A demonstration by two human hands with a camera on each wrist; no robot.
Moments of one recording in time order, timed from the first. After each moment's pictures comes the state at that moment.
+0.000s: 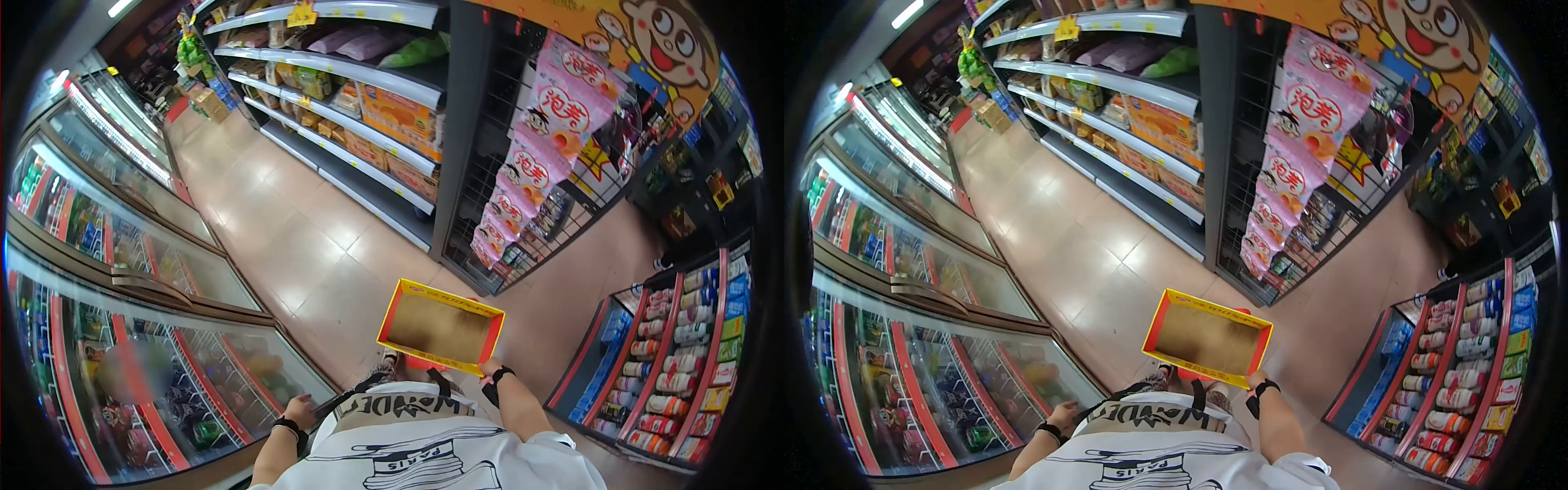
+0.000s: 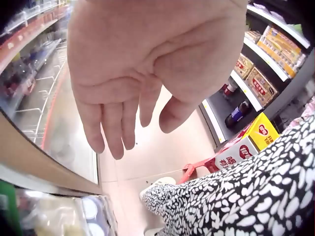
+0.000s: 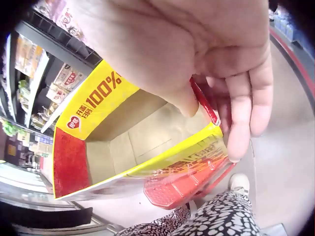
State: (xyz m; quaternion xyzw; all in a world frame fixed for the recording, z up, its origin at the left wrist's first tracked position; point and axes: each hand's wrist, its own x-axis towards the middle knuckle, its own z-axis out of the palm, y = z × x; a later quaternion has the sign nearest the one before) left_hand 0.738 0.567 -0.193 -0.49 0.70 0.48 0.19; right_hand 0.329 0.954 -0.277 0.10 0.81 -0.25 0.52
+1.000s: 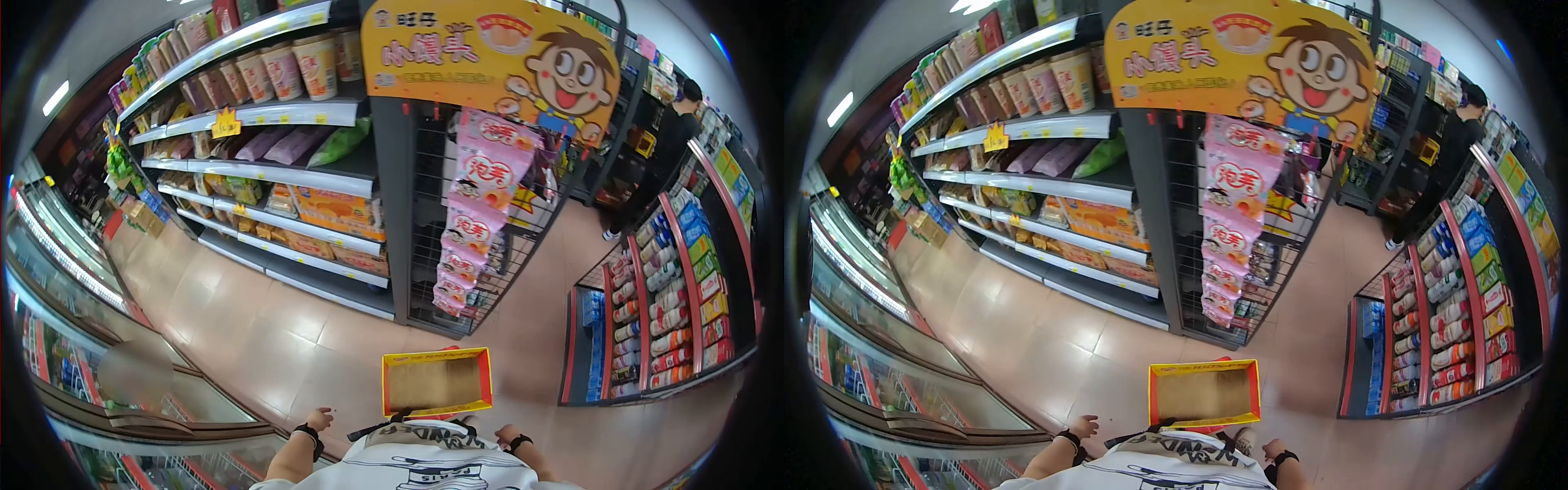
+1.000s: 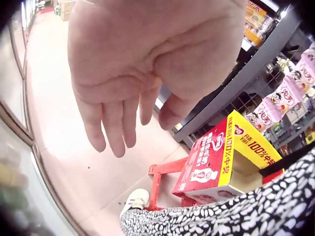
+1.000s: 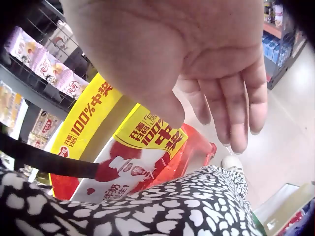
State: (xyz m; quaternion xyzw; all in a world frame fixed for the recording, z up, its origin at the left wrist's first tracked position) left_hand 0.508 0.421 -0.246 -0.35 0.71 0.50 0.35; right_hand 0.452 0.985 -0.215 0.22 0.83 -0.22 0.47
